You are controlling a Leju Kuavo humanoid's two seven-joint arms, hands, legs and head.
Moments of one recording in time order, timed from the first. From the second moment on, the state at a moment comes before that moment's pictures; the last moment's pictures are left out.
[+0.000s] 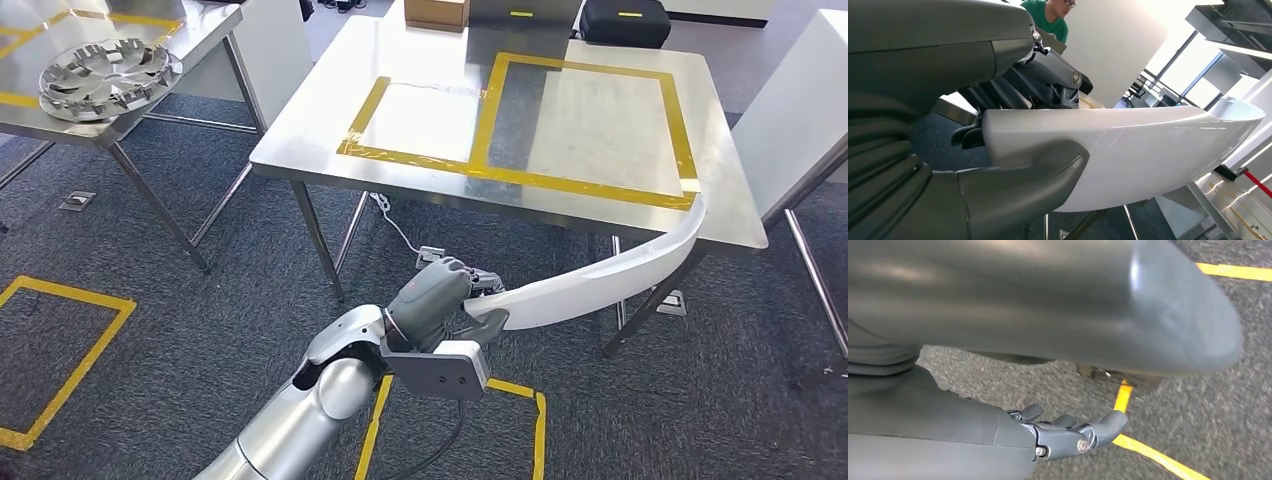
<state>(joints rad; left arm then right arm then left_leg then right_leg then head) -0.41 -0.20 -0.60 -1.30 -0.66 -0.08 -0.40 -0.09 0.21 -1.05 -0.20 1.14 -0.10 -0.20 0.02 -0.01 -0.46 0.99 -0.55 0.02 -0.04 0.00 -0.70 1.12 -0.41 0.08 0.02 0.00</state>
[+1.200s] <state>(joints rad) -0.42 -0.19 -0.61 -1.31 -0.67 -0.09 -0.40 -0.10 0.22 -1.04 -0.20 1.14 -0.10 -0.19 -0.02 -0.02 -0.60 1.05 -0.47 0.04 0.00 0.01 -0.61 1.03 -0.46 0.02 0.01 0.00</state>
